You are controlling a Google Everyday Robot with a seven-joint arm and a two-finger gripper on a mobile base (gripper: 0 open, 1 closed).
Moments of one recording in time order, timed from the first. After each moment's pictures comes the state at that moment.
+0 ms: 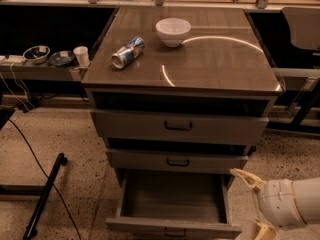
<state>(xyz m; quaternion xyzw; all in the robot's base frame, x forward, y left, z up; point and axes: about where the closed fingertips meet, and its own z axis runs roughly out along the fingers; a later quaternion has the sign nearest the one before) 0.328 -0.180 0.684 -0.59 0.70 0.24 0.32</state>
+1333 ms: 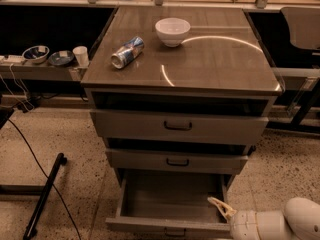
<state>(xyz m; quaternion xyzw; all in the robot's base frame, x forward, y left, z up) 0.316 -0.148 0.525 -0.58 0.67 0.30 0.35</state>
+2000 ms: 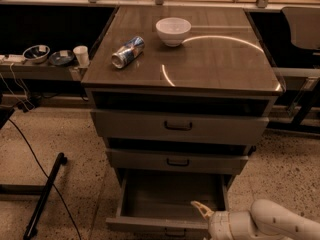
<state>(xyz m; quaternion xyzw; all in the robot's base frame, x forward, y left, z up) 0.348 -0.113 0.415 -0.56 0.67 0.34 0.34</state>
